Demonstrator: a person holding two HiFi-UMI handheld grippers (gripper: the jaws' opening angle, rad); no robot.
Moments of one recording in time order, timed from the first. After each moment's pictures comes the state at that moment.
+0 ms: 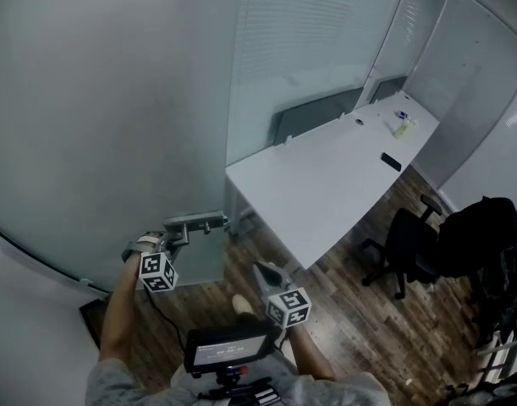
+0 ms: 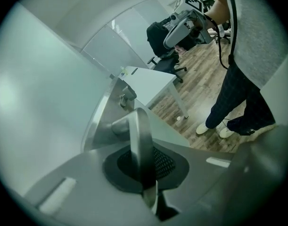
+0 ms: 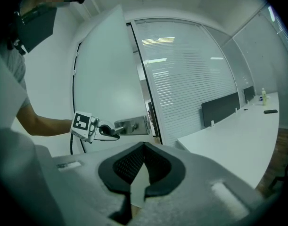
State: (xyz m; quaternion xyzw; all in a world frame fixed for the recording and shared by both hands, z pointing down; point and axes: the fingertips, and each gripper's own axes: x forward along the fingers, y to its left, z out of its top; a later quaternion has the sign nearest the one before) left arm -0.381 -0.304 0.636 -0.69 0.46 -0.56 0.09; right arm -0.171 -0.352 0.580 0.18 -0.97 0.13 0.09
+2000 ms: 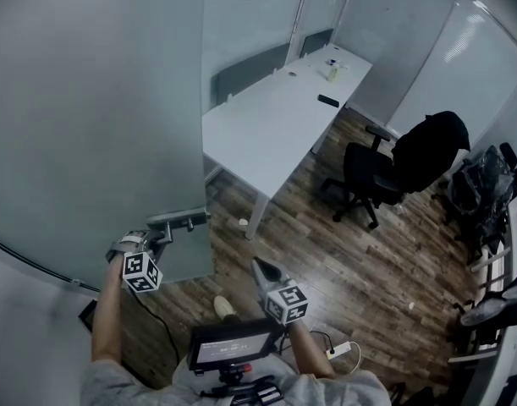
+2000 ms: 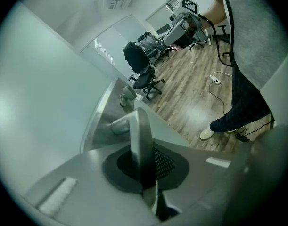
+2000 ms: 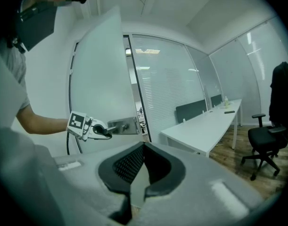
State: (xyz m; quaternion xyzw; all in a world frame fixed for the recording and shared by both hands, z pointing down) left arm -0.266 -0.156 0.638 -0.74 0.37 -0.54 0.16; right arm -0.013 -0.165 0.582 0.33 -0.93 0.14 0.08
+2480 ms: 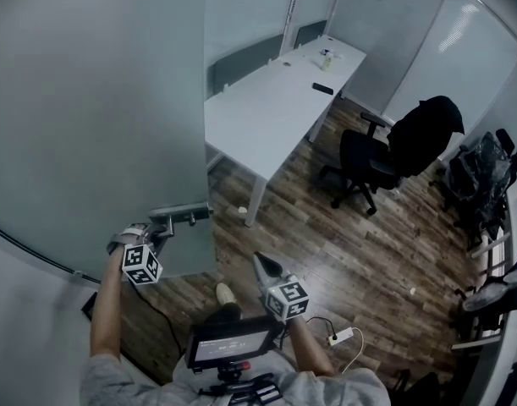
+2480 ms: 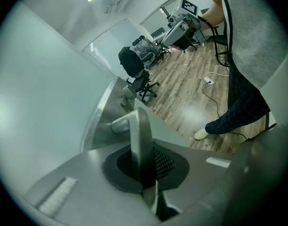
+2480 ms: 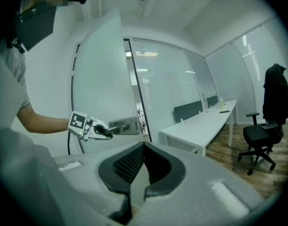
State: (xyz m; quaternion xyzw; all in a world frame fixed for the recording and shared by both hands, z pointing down) left arm -0.245 -0.113 0.642 -0.75 0.34 -0.54 0.18; right arm 0.009 -0.111 0.590 0.35 -0.93 0.14 0.07
